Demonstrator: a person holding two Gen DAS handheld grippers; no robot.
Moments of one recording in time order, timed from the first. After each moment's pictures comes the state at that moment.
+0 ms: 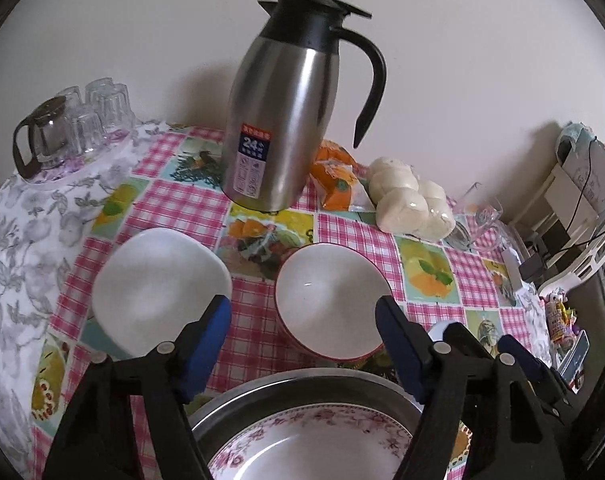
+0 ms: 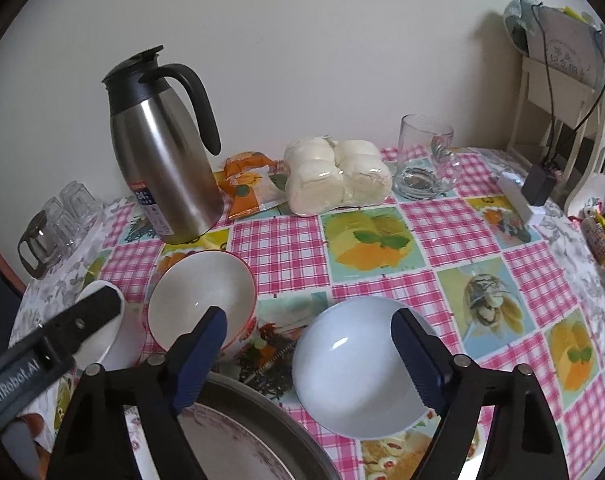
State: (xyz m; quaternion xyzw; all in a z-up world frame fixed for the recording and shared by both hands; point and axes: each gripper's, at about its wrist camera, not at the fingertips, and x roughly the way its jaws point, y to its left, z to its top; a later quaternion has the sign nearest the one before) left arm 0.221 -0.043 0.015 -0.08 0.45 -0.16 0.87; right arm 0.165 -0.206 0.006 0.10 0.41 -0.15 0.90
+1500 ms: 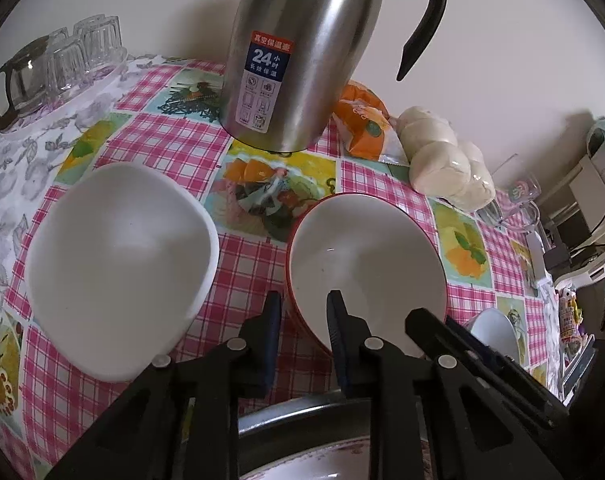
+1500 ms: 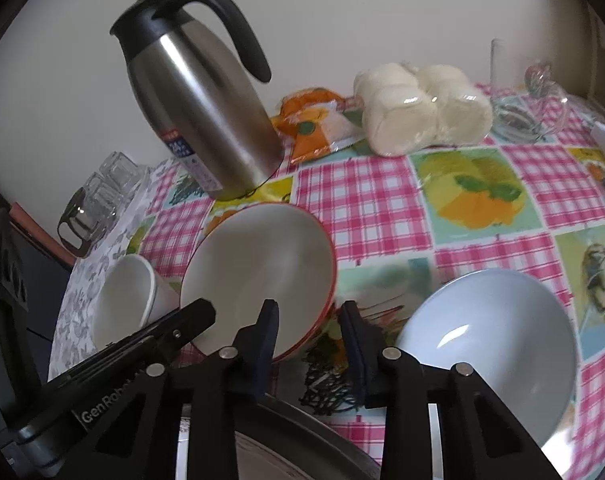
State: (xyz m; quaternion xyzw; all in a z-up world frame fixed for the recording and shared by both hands) left arm 0.256 -0.055 -0.051 -0.10 0.52 -0.15 0.84; right arm 0.211 -0.196 -0.057 0.18 0.46 -0.02 0.87
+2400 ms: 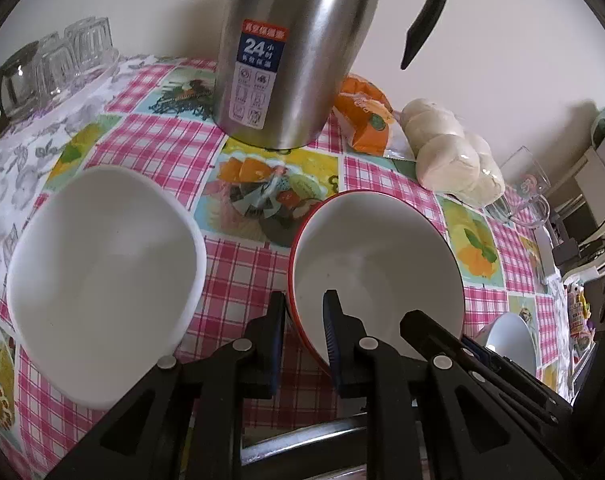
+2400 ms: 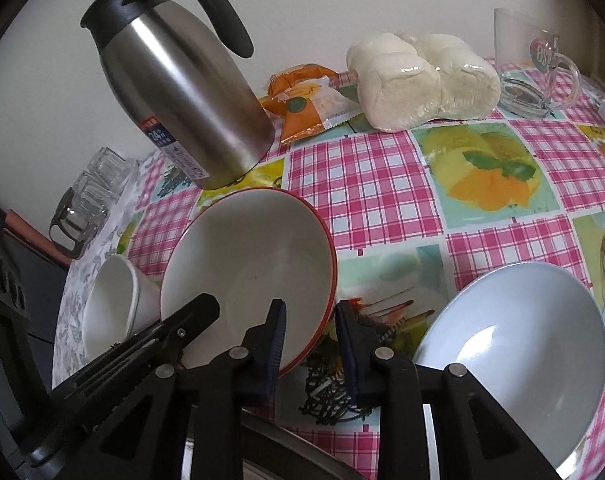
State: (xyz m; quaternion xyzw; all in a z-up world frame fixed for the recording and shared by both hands) left arm 0.265 -0.063 -0.061 -0.08 0.52 -0.15 0.84; right arm 0.226 -0.198 -0.076 0.20 0.49 -0.02 0.85
